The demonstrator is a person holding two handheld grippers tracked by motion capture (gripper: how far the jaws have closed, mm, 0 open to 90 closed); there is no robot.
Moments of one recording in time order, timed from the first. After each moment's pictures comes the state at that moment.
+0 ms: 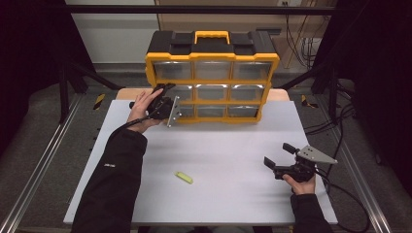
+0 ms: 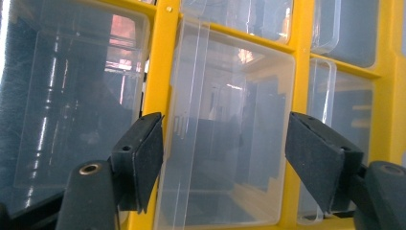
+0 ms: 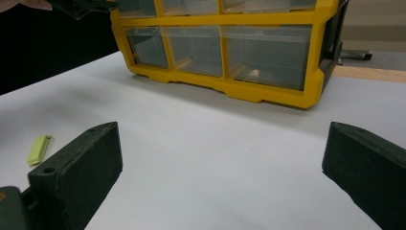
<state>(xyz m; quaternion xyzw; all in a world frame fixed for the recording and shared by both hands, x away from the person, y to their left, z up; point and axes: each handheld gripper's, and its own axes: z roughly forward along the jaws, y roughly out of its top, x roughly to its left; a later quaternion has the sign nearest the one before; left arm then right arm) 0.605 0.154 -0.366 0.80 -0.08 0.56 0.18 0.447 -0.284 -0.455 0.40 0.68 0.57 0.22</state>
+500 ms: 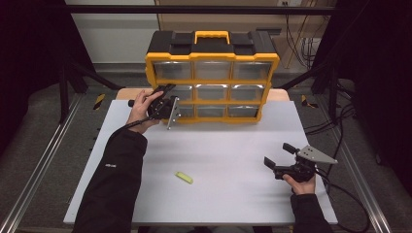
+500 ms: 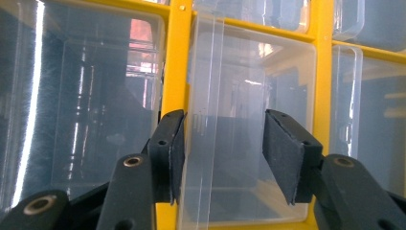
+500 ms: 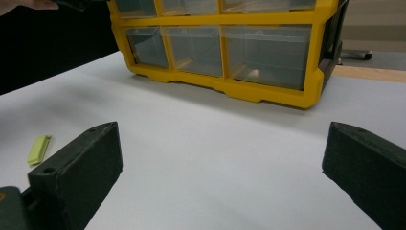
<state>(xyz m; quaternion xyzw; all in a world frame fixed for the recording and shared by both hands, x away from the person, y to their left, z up) 0.604 0.157 -0.369 0.78 -0.10 0.60 0.16 0.447 -0.284 -0.455 0.40 0.68 0.57 0.22</state>
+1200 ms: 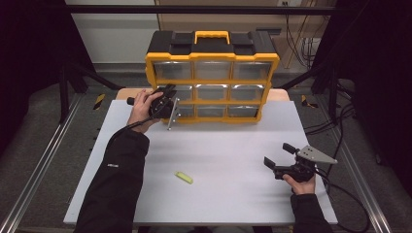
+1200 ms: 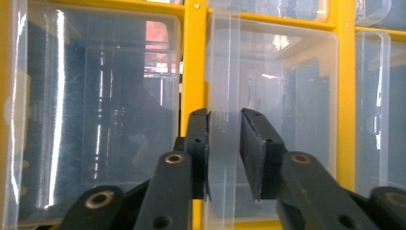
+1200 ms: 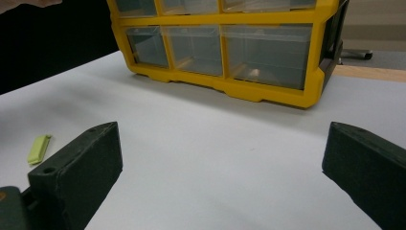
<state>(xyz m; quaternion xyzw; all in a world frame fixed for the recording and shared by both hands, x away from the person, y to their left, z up) 0.604 0.157 -0.365 0.76 -0.12 0.63 0.13 0.447 -0.284 -0.455 0.40 0.68 0.57 0.22</state>
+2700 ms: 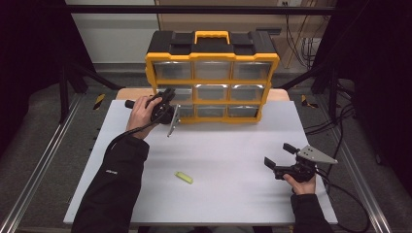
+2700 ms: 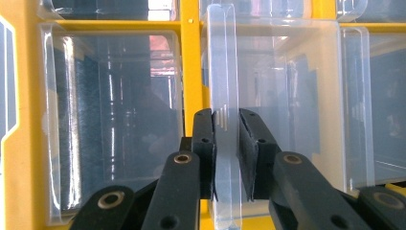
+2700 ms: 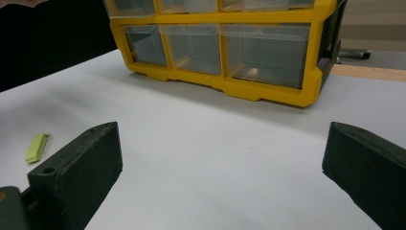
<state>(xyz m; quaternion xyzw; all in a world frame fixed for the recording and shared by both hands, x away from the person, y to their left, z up) 0.583 0.154 -0.367 0.75 -0.14 0.64 0.10 0.447 -0.284 -0.455 0.40 0.69 0.57 0.22</state>
